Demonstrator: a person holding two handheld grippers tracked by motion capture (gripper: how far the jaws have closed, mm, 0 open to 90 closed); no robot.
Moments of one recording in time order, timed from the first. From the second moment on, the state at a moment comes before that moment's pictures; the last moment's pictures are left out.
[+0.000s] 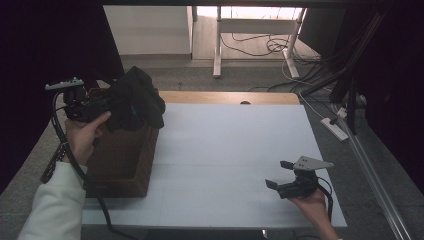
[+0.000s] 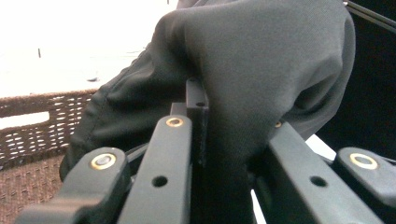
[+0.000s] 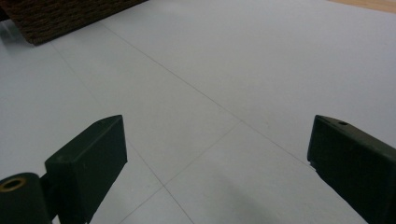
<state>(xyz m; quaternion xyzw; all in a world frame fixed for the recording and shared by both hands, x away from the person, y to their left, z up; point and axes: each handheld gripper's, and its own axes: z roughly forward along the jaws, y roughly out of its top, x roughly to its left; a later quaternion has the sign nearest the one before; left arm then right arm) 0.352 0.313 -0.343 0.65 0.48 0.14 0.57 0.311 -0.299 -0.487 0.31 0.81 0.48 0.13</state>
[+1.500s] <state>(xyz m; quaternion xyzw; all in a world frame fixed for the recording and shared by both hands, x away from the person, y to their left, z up) 0.343 0.253 -0.328 0.68 0.41 0.09 0.60 0.311 -0.299 -0.487 0.31 0.81 0.47 0.14</state>
